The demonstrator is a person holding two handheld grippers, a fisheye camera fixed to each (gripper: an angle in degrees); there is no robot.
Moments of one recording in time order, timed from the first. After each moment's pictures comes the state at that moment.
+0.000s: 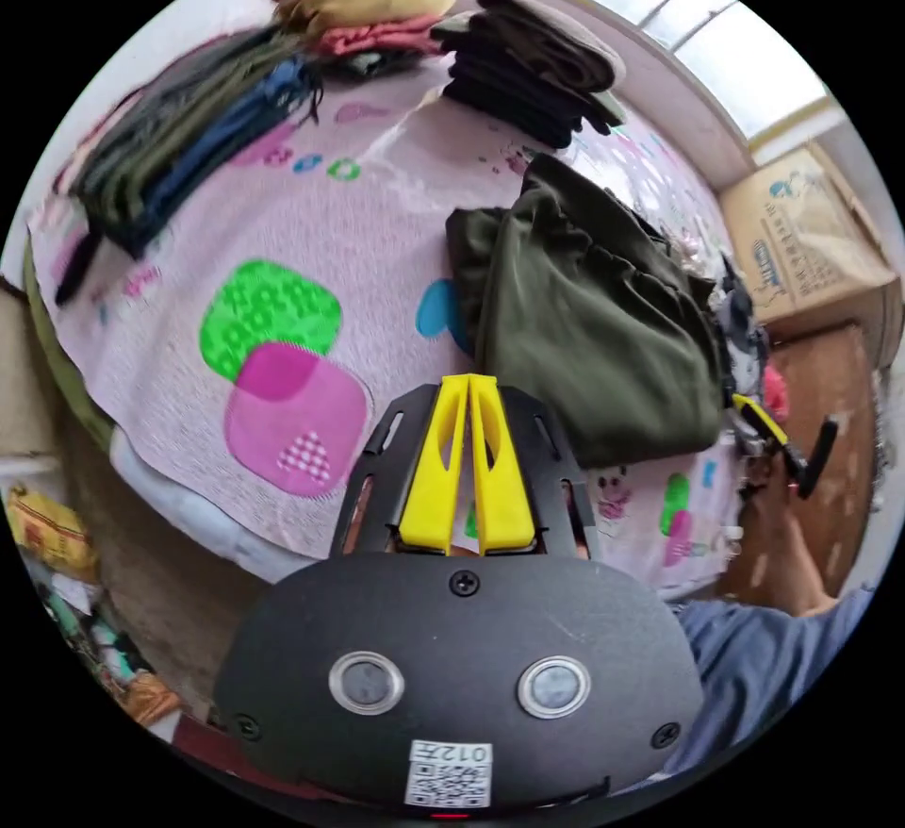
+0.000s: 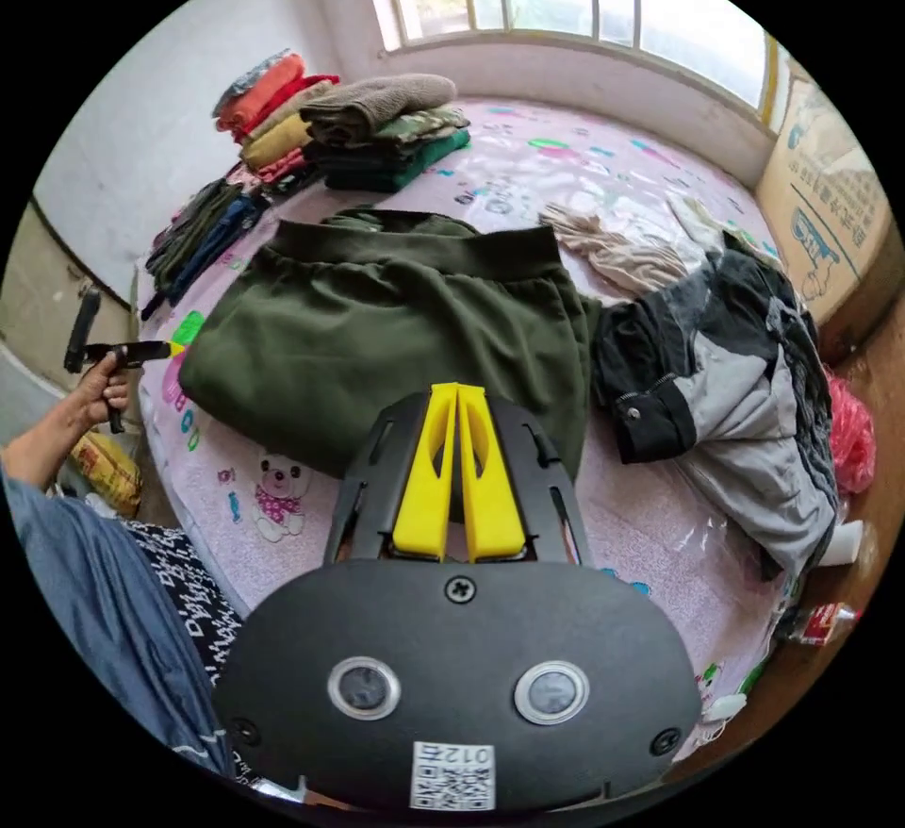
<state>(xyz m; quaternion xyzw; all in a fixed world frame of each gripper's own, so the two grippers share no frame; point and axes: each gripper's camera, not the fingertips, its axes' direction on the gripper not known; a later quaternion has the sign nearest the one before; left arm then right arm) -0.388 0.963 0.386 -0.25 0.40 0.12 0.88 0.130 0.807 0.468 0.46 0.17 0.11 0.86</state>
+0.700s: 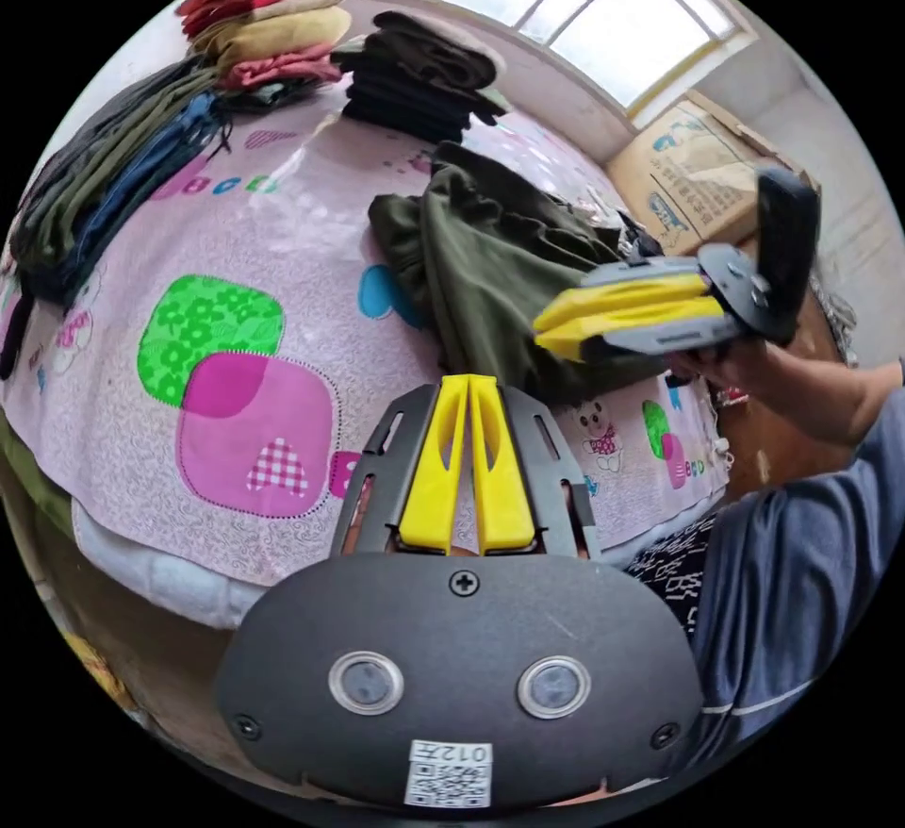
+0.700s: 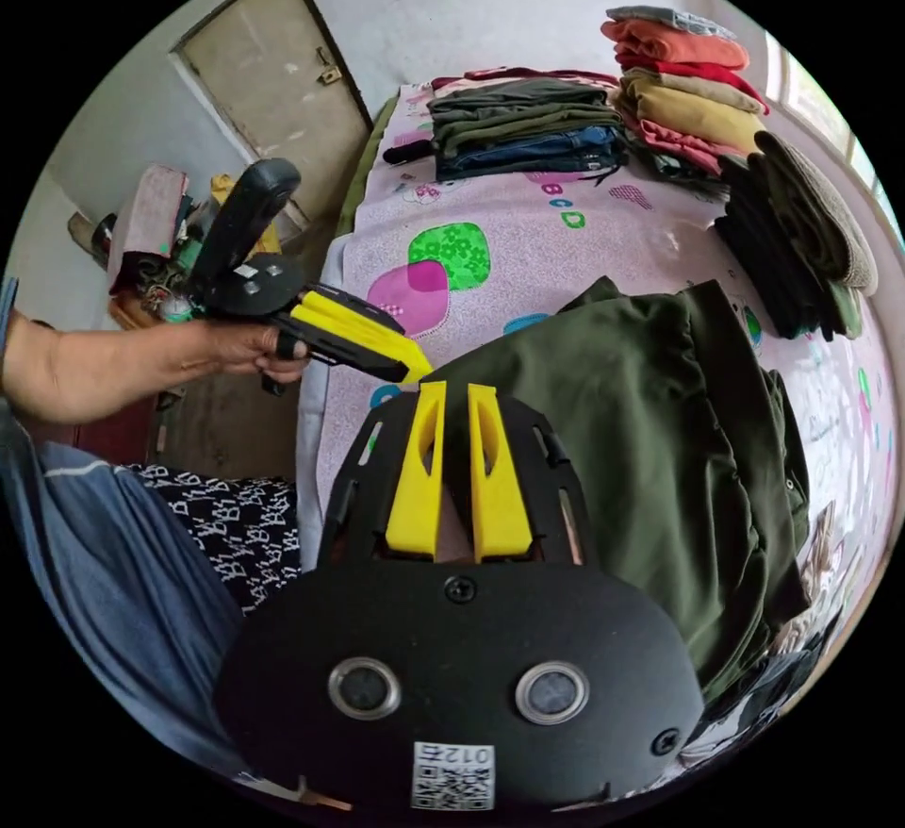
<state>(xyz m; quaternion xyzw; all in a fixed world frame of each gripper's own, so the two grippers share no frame) -0.510 1.003 0.390 -0.14 0.50 0.22 0.83 -0.071 0.524 0.507 0.29 0.12 -0.24 0.92</state>
